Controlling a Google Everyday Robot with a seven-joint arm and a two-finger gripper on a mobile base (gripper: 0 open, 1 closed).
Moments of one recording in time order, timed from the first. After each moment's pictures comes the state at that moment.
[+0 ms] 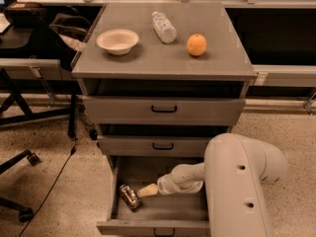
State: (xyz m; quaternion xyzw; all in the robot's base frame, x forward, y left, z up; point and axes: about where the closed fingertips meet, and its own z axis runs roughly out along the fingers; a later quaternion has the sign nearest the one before) arm 0.590 0.007 0.232 -0.20 0.93 0.24 0.18
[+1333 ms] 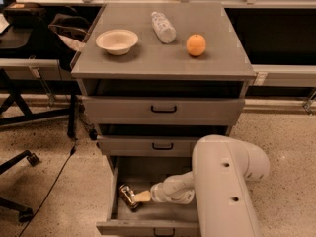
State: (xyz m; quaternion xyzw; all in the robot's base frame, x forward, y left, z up) arm 0.580 0.035 0.195 -0.16 0.94 0.22 0.20
